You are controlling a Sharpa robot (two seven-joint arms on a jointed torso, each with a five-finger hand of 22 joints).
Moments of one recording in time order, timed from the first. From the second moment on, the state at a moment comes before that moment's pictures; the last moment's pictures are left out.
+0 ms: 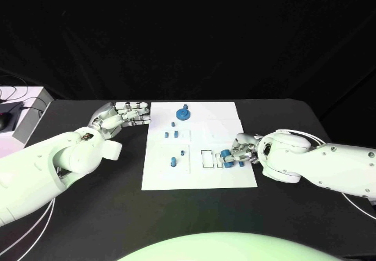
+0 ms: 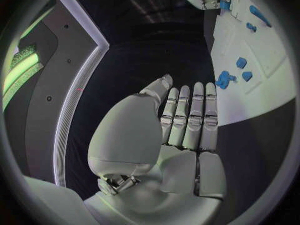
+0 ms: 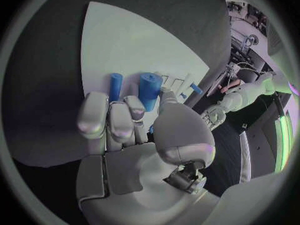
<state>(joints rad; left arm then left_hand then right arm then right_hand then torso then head) 0.97 -0.84 0.19 1.41 -0.21 -0.12 0.29 1.43 -0.08 0.24 -0.01 0.21 1.05 0.14 0.06 0.06 1.12 0.13 0.06 0.06 1.13 0.12 0.06 0.08 0.08 1.02 0.15 0.08 0.08 1.11 -1.00 -0.12 1.71 -1.29 -0.16 -0.57 1.03 0.03 -0.21 0.15 0.70 1.12 0.02 0.17 0.88 1.31 -0.05 1.03 1.28 1.45 -0.11 1.25 0.99 0.09 1.47 -0.11 1.00 1.31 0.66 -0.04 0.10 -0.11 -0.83</state>
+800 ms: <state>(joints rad) 0.97 -0.83 0.19 1.40 -0.21 -0.11 0.28 1.44 -0.09 0.26 -0.02 0.21 1.05 0.14 0.06 0.06 1.12 0.13 0.06 0.06 1.13 0.12 0.06 0.08 0.08 1.02 0.15 0.08 0.08 1.17 -0.95 -0.12 1.76 -1.08 -0.23 -0.56 1.03 0.06 -0.25 0.11 0.68 1.11 0.02 0.17 0.87 1.31 -0.05 1.02 1.28 1.45 -0.11 1.24 1.00 0.08 1.47 -0.11 1.00 1.31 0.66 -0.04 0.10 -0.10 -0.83</state>
